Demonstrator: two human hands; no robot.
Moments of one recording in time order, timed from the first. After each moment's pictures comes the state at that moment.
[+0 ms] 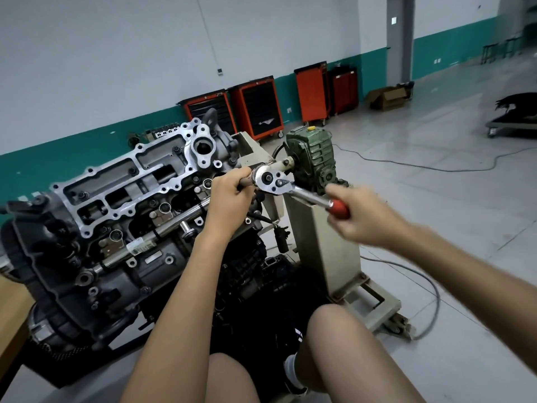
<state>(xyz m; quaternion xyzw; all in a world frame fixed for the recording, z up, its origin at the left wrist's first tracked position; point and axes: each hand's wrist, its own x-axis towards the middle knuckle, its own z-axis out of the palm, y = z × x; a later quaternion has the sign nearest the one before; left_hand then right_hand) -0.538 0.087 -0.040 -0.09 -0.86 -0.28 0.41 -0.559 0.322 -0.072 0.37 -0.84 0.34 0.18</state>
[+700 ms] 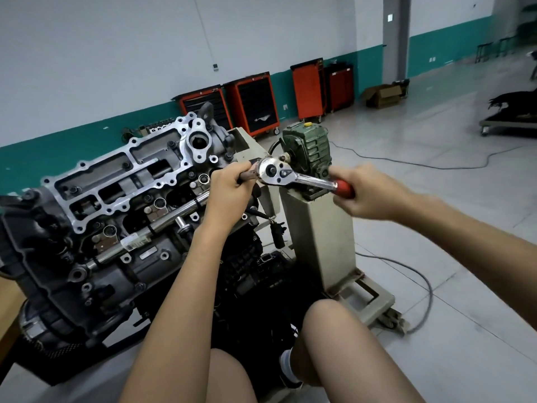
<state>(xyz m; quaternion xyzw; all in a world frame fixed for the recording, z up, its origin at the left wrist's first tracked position) -0.541 0.089 -0.041 -0.11 -0.85 -0.30 0.41 -0.576 0.337 -0.051 0.40 -0.86 0.25 0.21</state>
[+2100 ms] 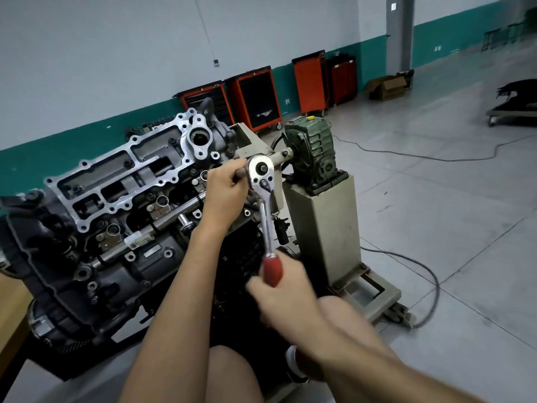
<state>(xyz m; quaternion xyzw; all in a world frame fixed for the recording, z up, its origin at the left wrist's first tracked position) -0.538 0.083 -0.044 -0.09 -0.86 -0.31 0.39 -0.438 0.218 -0.126 0.22 -0.64 0.73 -0.05</state>
